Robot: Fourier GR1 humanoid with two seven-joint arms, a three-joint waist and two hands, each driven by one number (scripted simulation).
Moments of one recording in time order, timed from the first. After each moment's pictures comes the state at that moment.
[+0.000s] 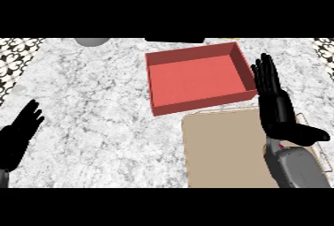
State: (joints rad) left arm 0.02 0.54 -0.01 -1.43 0.40 0.13 0.20; right arm -0.26 -0.22 0.15 -1.51 -0.19 -0.25 -0.24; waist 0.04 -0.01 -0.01
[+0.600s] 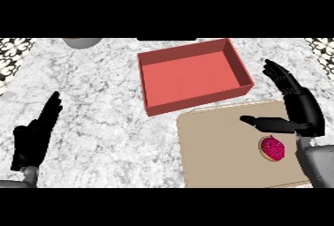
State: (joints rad) left arm -0.02 0.47 -0.15 -1.52 0.14 0.26 0.09; right arm -0.26 -0.41 0.10 -1.42 -0.14 -0.08 -0.25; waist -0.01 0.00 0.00
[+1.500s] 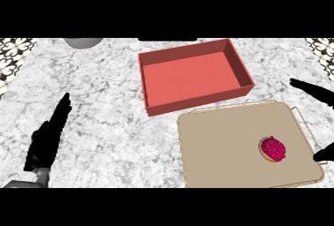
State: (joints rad) left arm -0.02 0.42 -0.18 -1.53 0.05 0.27 0.08; right arm -0.21 -0.91 0.18 -1.46 0.16 0.31 -0.22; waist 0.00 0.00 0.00
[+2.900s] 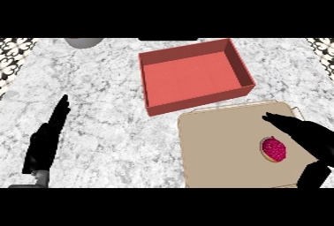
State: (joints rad) left arm 0.01 0.32 -0.08 -1.55 -0.06 0.18 0.10; right arm -0.07 -0.71 0.22 -1.66 0.57 0.54 0.11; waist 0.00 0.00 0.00
